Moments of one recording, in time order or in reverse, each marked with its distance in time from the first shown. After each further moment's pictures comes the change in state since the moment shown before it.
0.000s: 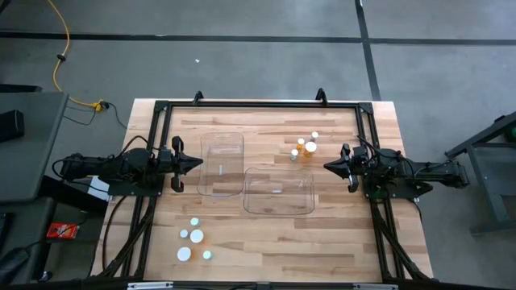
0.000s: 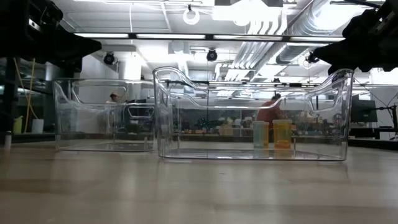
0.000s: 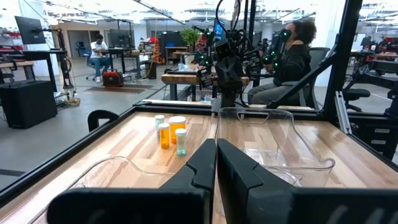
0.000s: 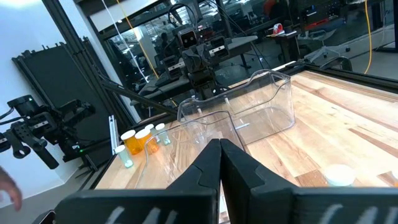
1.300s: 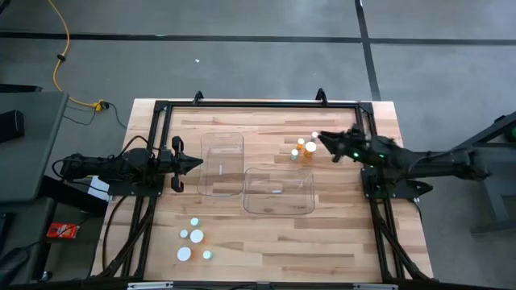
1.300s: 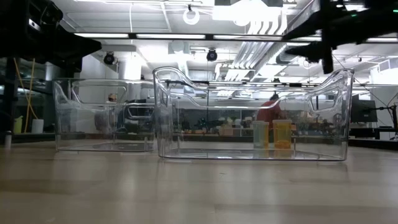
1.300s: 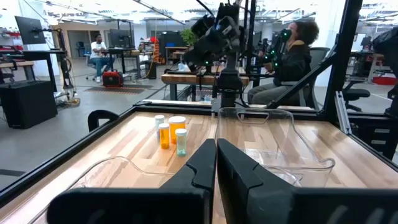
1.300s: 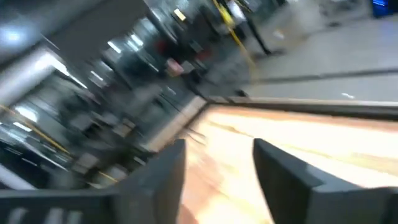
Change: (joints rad) left arm 0.000 0.000 0.000 0.000 0.000 0.000; right arm -0.081 0.578 0.317 0.151 0.415 0.281
